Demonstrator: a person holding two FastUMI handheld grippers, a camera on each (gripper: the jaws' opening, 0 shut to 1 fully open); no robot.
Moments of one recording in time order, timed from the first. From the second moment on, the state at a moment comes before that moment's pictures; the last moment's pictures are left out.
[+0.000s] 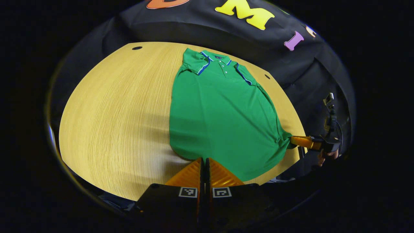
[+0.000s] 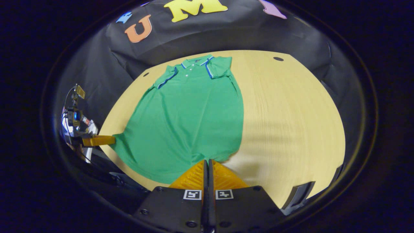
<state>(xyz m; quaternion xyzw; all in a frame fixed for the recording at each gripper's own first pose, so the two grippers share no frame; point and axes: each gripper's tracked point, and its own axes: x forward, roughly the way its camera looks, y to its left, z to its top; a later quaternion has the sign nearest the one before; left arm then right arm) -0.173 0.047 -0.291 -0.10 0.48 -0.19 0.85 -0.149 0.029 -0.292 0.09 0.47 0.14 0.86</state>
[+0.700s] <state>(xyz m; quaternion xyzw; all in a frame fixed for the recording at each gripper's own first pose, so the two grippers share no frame) -0.080 0.024 -0.204 -0.10 0.39 -0.23 0.89 -0.057 0.035 -0.192 0.18 0.40 0.15 0.88</state>
